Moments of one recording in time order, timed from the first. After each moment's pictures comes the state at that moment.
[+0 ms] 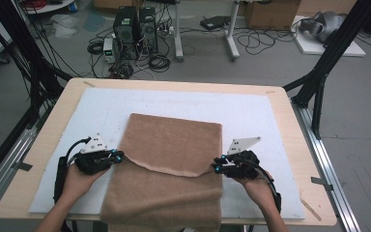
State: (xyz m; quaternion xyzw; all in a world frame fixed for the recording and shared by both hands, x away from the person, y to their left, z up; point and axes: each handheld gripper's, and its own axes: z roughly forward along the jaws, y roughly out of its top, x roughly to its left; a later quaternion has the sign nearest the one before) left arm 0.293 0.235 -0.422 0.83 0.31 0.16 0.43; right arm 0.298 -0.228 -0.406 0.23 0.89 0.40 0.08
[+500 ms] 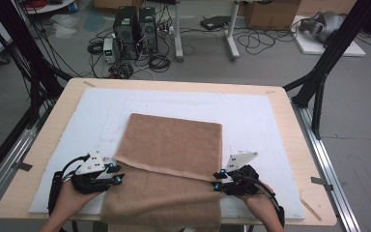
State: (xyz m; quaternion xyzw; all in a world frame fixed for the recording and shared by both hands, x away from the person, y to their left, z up) left arm 0.262 0.227 -0.438 0.87 0.27 0.14 0.39; right arm 0.271 -0.222 -0.428 0.21 0.91 0.36 0.05
